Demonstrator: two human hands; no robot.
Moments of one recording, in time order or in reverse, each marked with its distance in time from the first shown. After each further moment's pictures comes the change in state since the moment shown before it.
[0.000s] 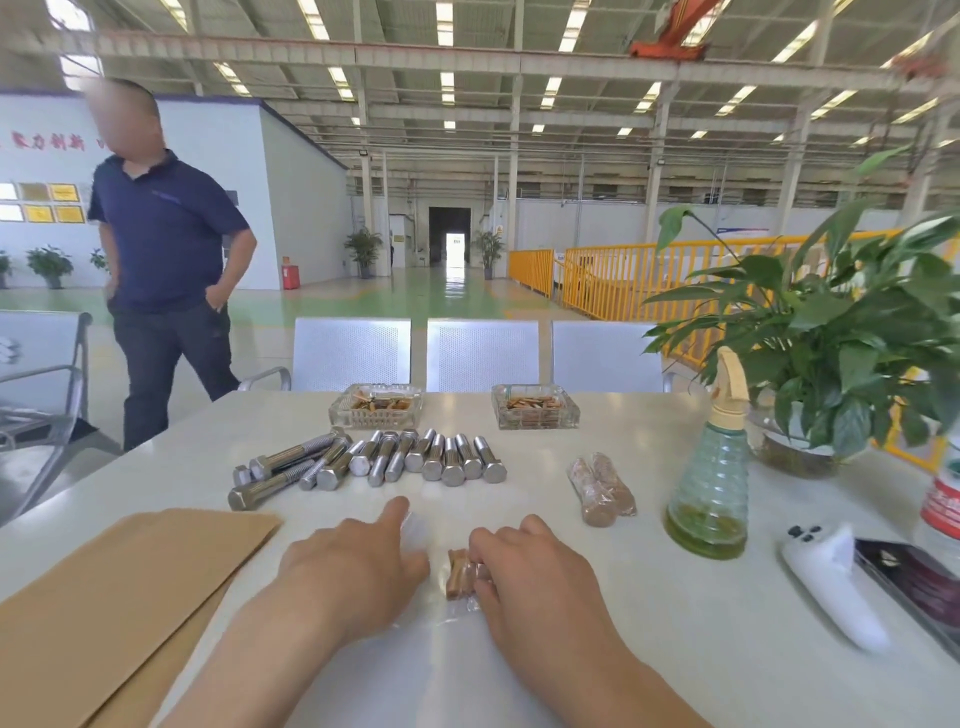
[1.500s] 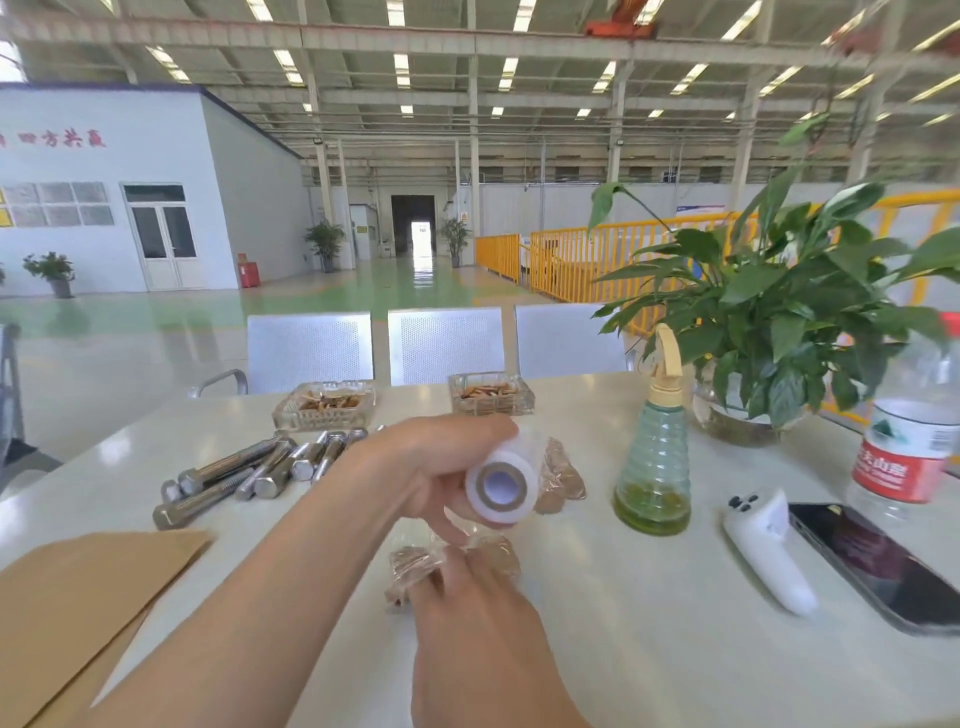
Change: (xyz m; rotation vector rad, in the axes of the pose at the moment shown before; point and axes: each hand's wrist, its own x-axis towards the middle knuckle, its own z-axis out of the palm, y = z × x) left_hand 0.043 0.116 -0.065 -1.009 -0.505 0.045; right_hand -0.014 -0.023 -0.004 -0.085 -0.099 0.139
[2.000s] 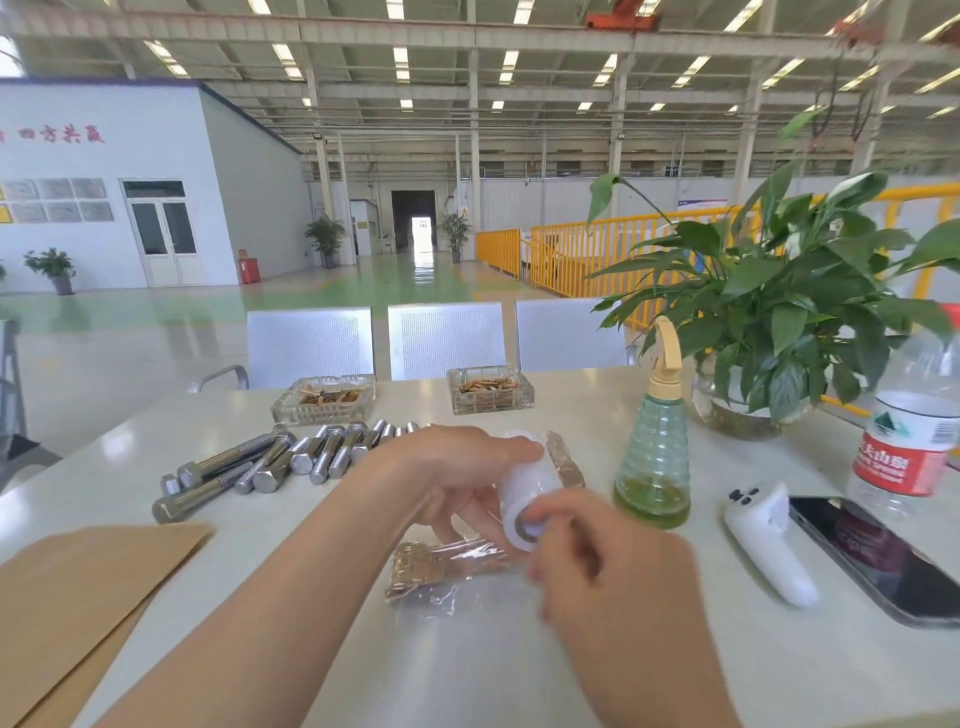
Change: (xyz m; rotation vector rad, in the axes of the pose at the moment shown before) left_hand 0.013 -0.004 0.012 0.156 -0.079 -0.034; right_hand -0.033 0.061 -0.046 0.657 0.512 0.184
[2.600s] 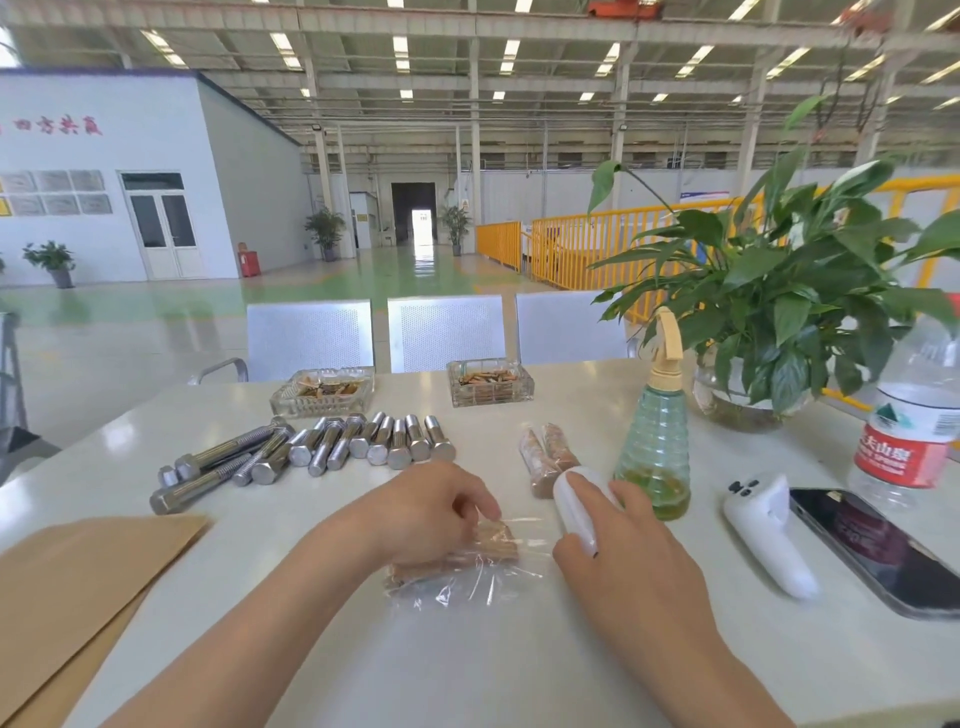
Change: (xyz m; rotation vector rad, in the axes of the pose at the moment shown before) left_hand 0.008 -0.064 -0.004 0.486 0.230 0.337; right_hand 0.016 0.051 0.003 -0.490 -0.266 0.260
